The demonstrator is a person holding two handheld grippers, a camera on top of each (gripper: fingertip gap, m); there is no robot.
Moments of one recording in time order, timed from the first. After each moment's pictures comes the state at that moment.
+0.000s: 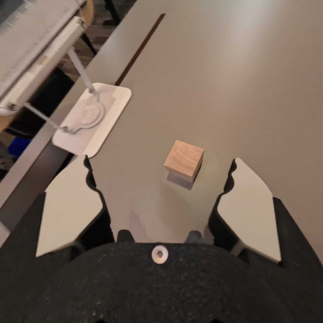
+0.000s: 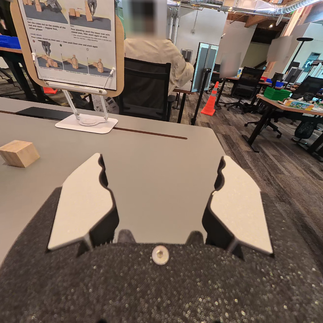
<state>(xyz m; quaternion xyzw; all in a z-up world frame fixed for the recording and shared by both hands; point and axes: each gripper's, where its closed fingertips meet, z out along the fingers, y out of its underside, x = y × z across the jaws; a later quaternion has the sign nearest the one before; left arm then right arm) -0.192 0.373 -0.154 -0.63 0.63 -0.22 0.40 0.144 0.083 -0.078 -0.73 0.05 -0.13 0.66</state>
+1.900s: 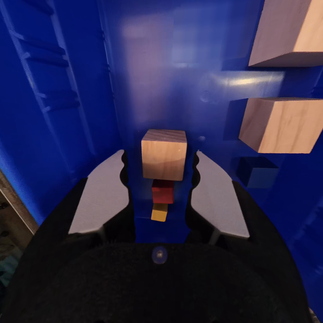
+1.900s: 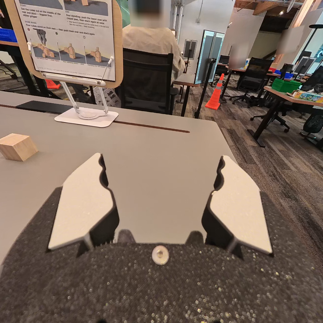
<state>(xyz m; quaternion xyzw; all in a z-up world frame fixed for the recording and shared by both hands) -0.588 0.412 -0.264 -0.98 0.19 0.04 0.05 0.154 0.089 -0.094 -0.75 0.05 -0.12 0.65</state>
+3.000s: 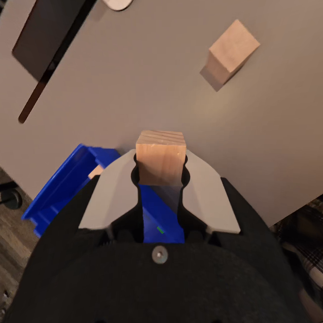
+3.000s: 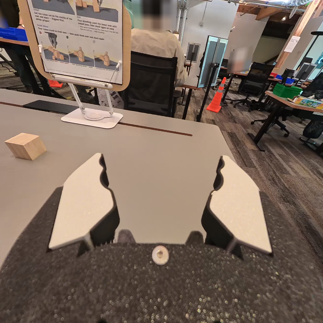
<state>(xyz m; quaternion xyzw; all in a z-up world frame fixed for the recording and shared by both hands) -0.342 0.377 -0.131 -0.82 0.53 -0.03 0.22 0.138 0.086 -0.083 -0.75 0.04 -0.12 0.66</state>
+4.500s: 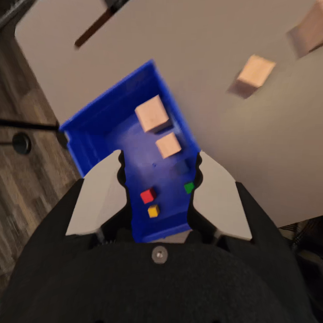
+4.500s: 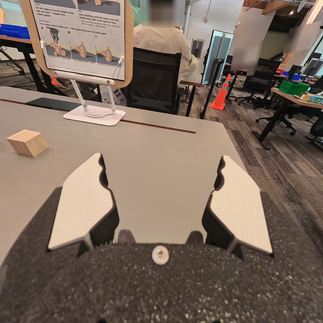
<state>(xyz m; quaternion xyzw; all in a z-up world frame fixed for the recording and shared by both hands) -0.467 0.390 -0.114 -0.87 0.42 0.02 0.26 0.137 0.091 -0.092 -0.75 0.04 -0.11 0.65</state>
